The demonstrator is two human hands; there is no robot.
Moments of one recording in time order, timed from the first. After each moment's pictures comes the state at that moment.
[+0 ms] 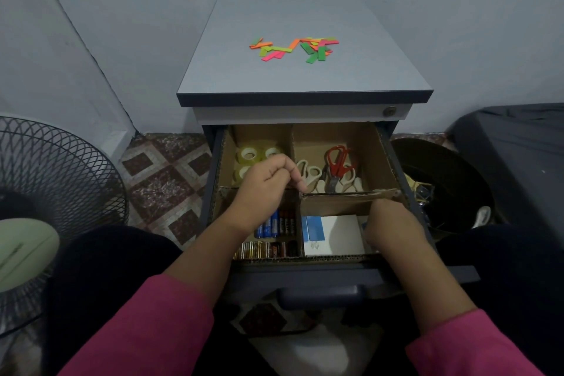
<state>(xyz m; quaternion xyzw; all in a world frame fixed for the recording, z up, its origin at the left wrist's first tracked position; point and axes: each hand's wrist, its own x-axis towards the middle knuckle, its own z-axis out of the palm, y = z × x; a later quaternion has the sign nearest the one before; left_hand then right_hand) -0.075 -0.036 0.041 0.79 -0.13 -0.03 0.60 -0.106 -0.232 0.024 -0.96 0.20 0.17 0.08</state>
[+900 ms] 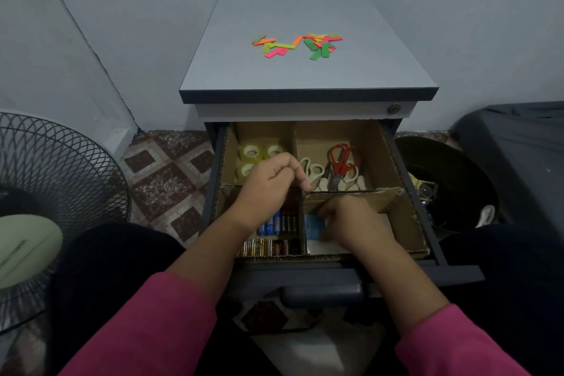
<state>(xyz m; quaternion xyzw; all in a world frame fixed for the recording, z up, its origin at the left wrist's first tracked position) -0.072 -0.036 0.037 0.79 -0.14 -0.02 0.59 -0.099 -0.196 0.022 -0.96 0.04 0.19 0.20</state>
